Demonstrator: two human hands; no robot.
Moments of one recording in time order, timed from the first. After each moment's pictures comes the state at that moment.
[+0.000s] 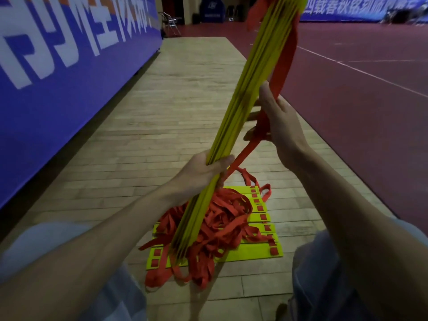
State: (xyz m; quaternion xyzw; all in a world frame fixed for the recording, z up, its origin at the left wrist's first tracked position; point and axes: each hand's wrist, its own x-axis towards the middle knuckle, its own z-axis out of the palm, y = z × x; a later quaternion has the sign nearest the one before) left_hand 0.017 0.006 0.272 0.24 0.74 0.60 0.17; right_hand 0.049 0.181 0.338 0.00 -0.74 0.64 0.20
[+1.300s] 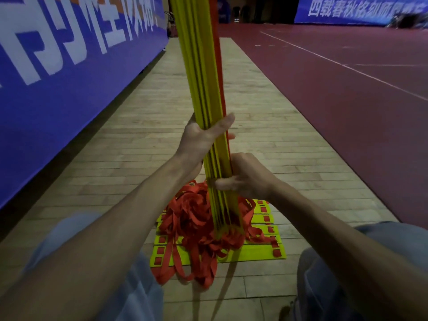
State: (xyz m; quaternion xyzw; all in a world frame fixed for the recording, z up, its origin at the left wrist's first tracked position) left_hand -0.013 0.009 0.305 0.15 0.61 0.78 0.05; right_hand 0.045 0.133 0.284 0.17 -0.92 0.35 0.02
